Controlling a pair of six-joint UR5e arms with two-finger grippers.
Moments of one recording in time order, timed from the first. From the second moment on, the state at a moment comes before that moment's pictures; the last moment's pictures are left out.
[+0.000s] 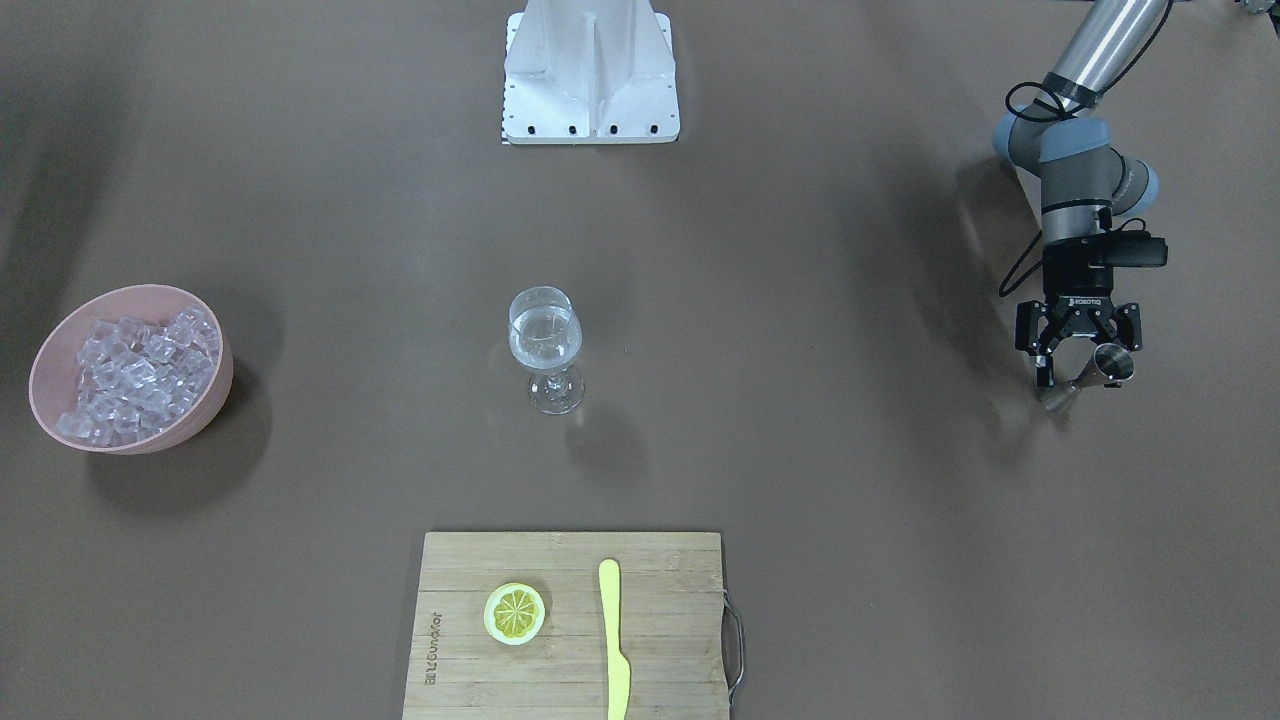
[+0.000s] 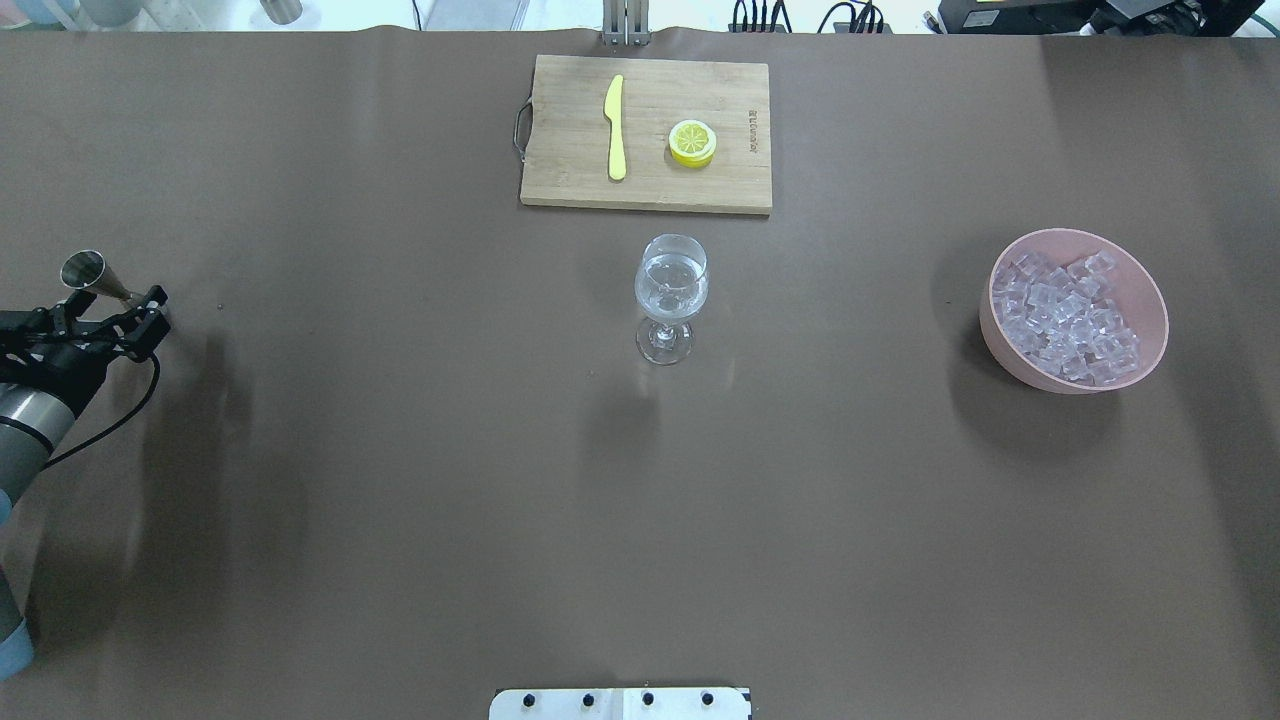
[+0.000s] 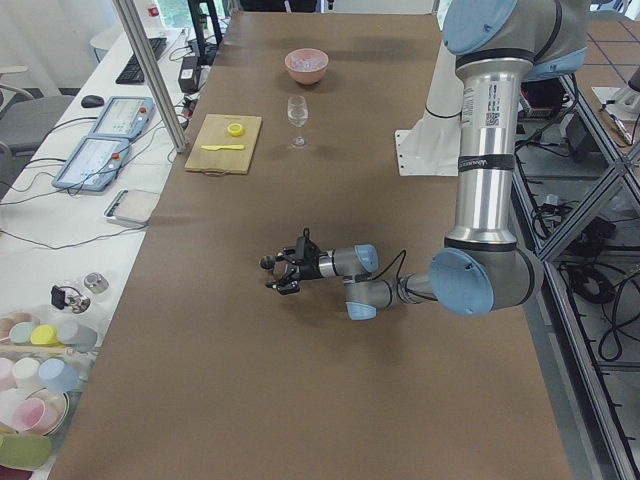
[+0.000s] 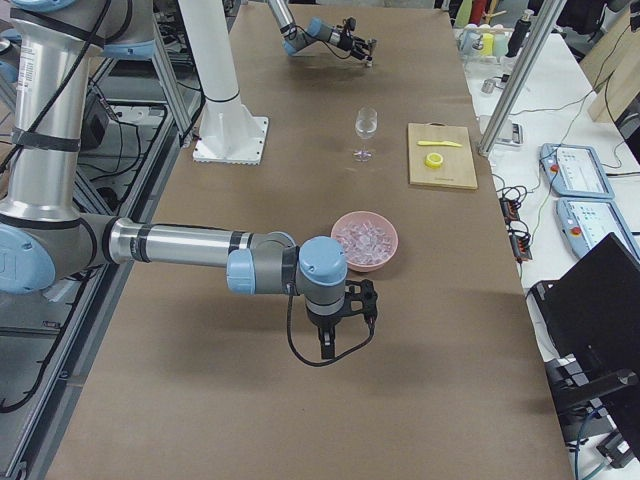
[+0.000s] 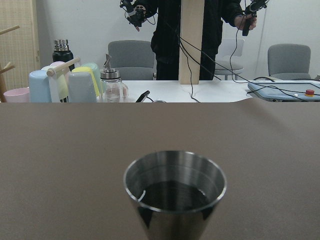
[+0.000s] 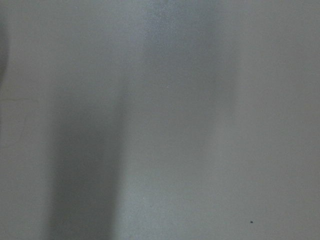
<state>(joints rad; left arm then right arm) -0.54 -1.56 -1.21 -3.20 -0.85 -1.04 1.58 -1.78 1.75 -1.48 2.31 -0.08</state>
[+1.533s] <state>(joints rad) -0.55 -1.56 -1.20 -3.21 -0.86 -1.04 1.58 -1.78 1.75 -1.48 2.31 -0.08</state>
